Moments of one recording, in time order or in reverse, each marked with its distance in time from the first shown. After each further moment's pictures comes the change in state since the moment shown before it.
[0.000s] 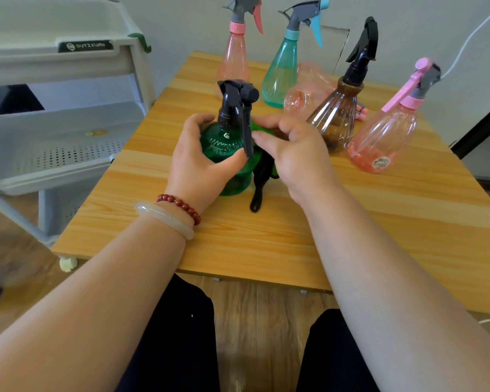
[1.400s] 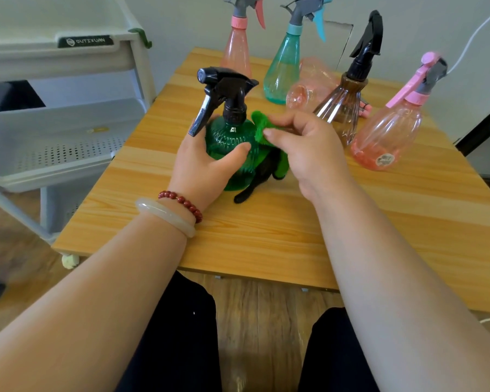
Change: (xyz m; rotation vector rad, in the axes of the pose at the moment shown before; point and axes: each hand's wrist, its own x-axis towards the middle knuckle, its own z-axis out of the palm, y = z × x) left_hand 0.001 -0.003 0.002 -0.010 -0.059 -0.050; right_hand 0.001 0.004 -0.009 -0.022 0.049 0.039
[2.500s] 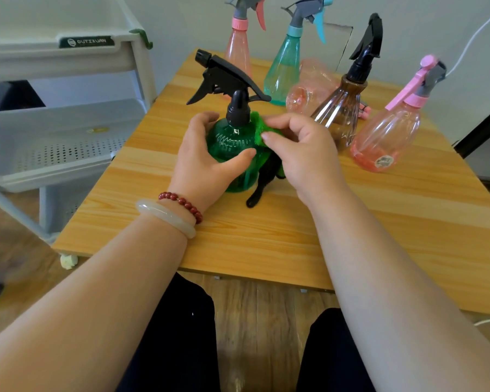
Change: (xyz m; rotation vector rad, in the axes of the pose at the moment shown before) left_hand 0.001 -0.001 -0.001 0.056 0.011 0.027; right_hand -0.004 0.003 0.002 -0.090 0.001 -0.109
